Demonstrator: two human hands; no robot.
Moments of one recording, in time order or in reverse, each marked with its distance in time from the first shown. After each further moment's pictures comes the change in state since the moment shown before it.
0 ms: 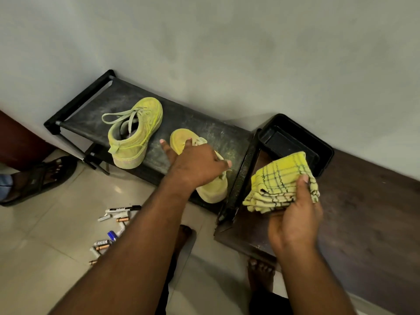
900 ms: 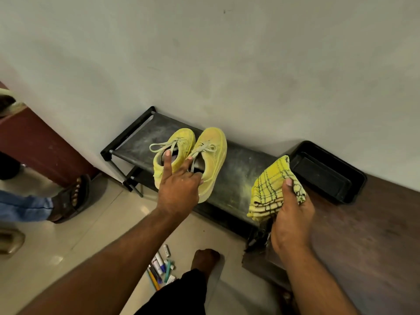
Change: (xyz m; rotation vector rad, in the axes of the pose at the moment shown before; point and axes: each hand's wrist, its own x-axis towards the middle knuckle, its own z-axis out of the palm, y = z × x) left_hand -0.019 -0.110 -0.001 0.454 0.677 0.238; right_hand -0.005 0.039 0.048 -0.113 -0.177 -0.146
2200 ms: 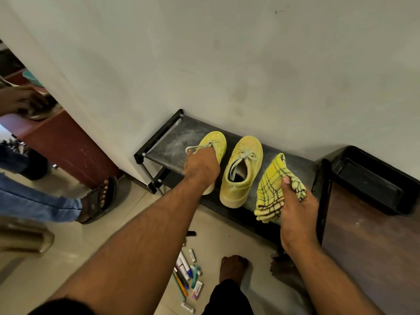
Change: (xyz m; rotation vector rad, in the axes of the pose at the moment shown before) left_hand 0.065 -0.062 0.000 -0.233 -0.387 -0.407; right_hand -0.028 0.041 0.061 -0.171 -0.153 0.002
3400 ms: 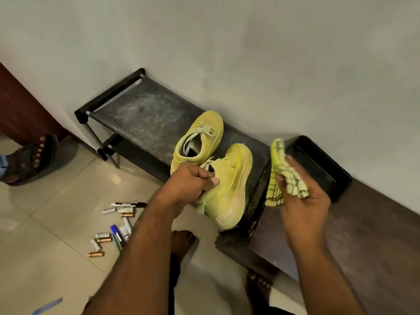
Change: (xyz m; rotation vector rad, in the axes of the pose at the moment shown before) left_hand -0.090 0.056 0.046 -1.274 -0.429 -0.080; right_hand 0.024 -0.052 -0.095 -0.247 -0.136 -0.317
